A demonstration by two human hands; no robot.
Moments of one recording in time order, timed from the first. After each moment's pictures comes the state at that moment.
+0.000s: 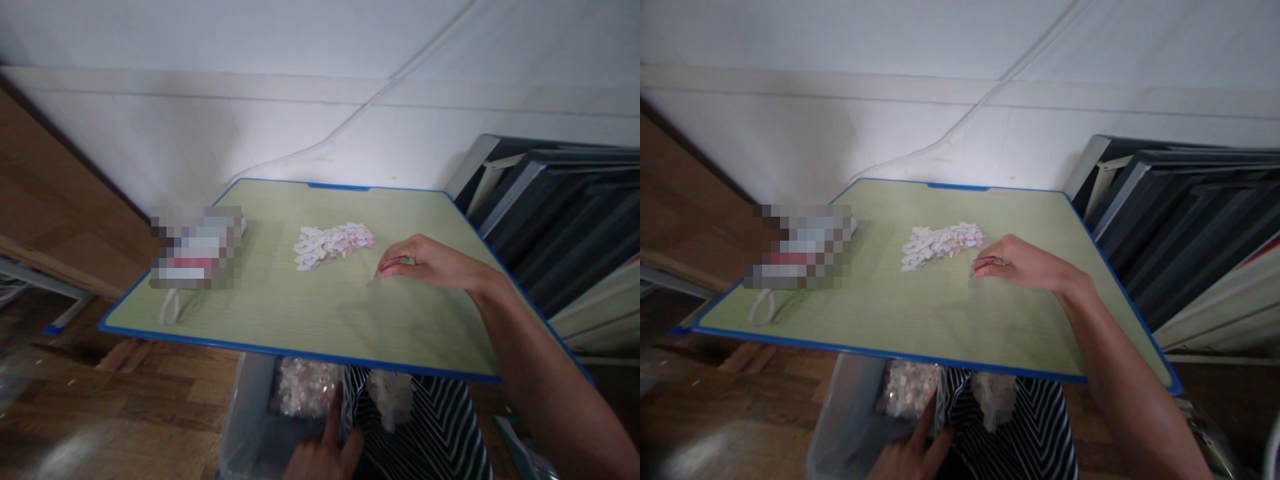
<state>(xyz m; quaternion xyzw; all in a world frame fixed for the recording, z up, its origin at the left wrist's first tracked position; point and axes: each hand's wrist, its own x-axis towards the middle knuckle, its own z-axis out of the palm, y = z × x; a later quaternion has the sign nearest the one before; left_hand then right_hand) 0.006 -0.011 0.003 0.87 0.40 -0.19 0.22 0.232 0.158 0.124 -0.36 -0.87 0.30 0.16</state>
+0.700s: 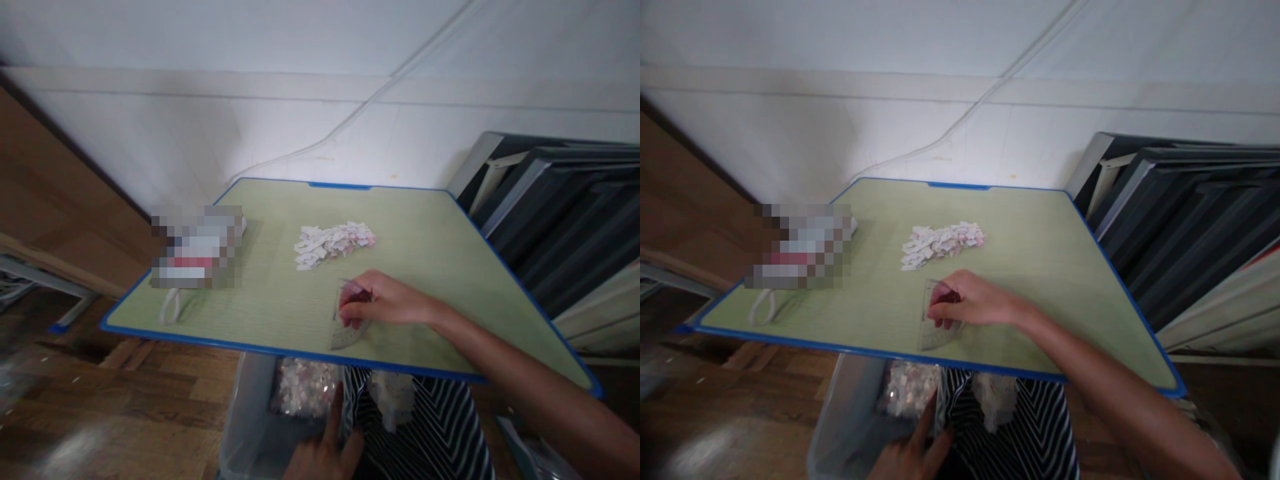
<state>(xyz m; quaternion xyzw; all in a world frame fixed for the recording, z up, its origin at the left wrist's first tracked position) 0.006 -0.012 0.000 0.86 0.40 -0.19 0.23 0.172 0.135 0.092 -0.36 -0.71 0.58 0.17</state>
